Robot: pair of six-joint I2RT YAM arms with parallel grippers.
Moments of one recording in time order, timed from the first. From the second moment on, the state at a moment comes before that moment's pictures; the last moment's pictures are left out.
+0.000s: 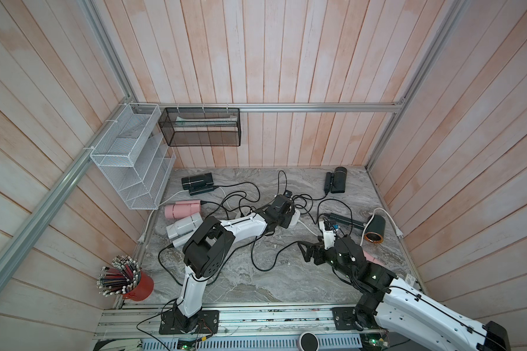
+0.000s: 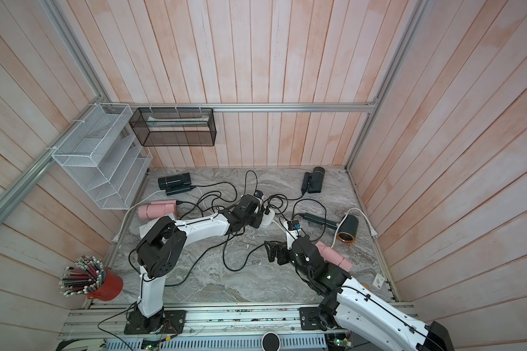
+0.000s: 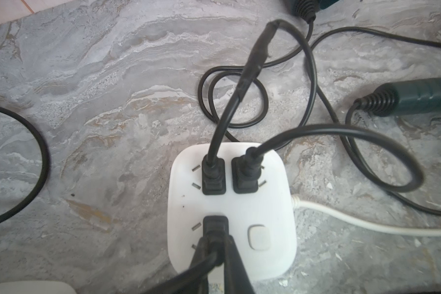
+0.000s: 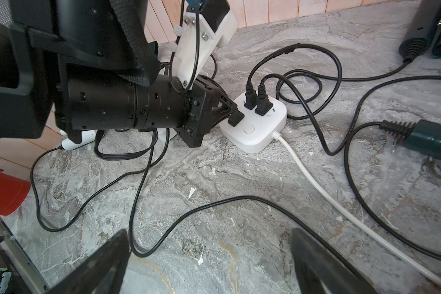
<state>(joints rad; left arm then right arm) -0.78 2.05 1.39 -0.13 -0.14 -0.18 0.81 0.70 0.43 -0.20 0.16 0.49</state>
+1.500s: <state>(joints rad) -0.79 2.10 1.52 -0.27 -0.13 -0.19 0.81 0.69 0.42 -0.21 0.18 0.50</state>
